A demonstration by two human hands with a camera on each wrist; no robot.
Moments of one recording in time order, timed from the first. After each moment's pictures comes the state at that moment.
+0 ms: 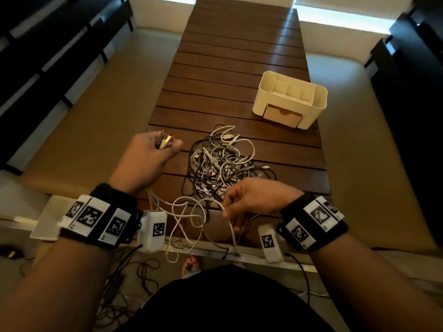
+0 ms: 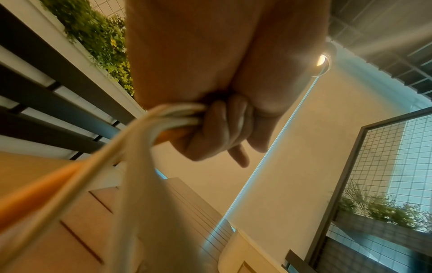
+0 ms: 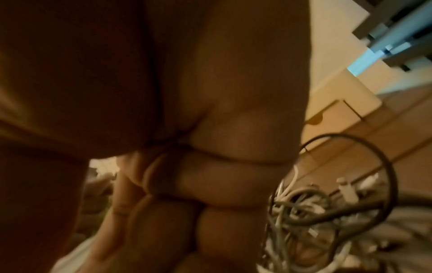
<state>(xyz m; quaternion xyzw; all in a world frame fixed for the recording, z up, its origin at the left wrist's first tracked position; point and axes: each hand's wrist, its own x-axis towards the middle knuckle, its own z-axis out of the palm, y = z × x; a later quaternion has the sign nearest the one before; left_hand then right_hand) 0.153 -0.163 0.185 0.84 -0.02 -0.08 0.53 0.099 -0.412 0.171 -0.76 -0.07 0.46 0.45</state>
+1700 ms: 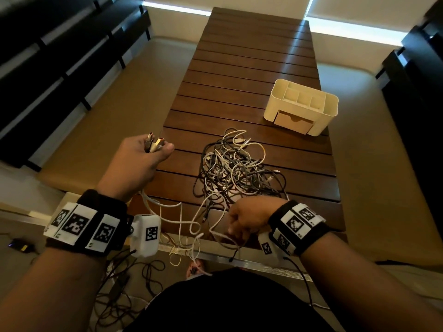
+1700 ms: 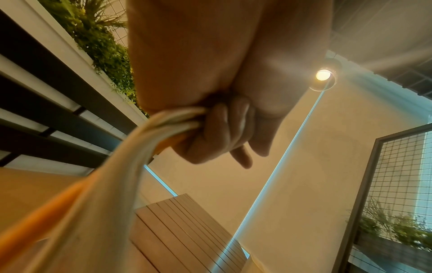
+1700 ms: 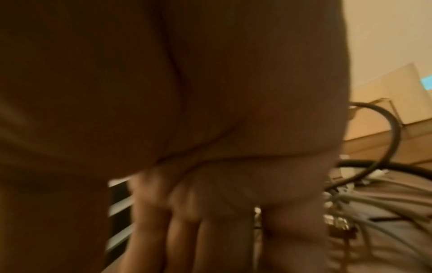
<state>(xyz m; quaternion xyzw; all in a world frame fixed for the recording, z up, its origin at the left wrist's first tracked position) 0.128 -0.126 0.200 0.84 0.01 -0.05 0.54 0.097 -0.381 0.140 -0.82 -0.12 0.51 0.21</state>
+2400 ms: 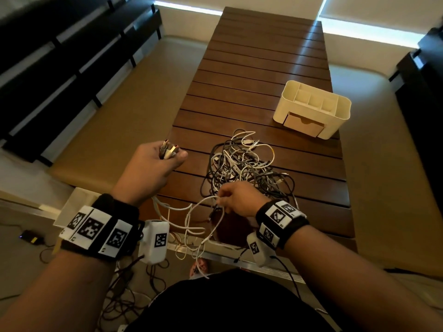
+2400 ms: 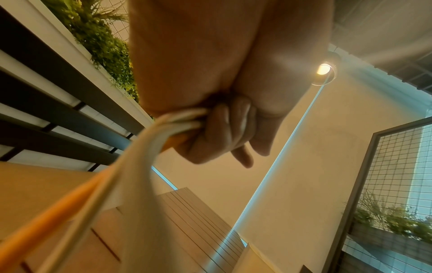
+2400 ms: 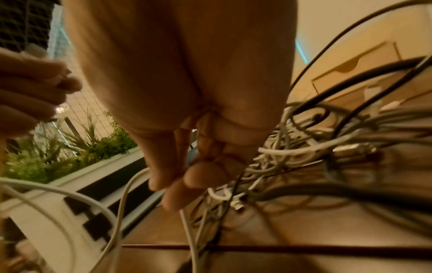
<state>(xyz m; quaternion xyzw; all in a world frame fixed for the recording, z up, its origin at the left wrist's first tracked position) 0.122 -0.126 0.189 0.84 0.01 -0.06 0.54 0.122 -0.355 0.095 -0.88 -0.06 0.30 0.36</state>
